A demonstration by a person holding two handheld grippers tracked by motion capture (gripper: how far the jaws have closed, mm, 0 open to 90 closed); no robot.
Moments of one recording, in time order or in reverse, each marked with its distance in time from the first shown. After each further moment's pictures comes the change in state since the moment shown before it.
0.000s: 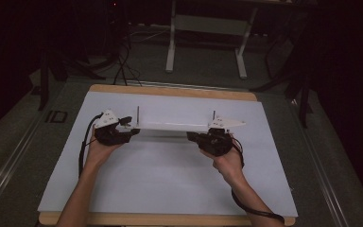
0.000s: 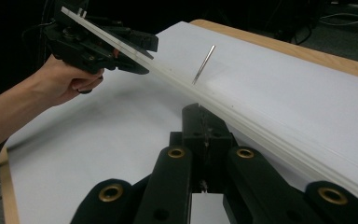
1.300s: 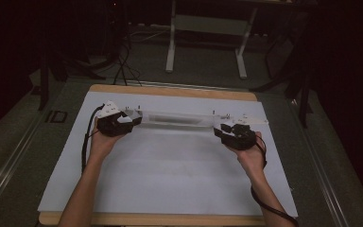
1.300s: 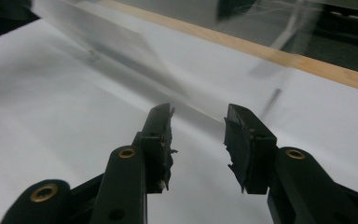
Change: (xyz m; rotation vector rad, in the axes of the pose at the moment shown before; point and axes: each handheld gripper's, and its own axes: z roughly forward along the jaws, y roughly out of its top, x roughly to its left) left arm 0.012 0.021 0.009 -0.008 0.038 -0.040; right arm -0.073 -0.025 -0.032 0.040 -0.286 0.008
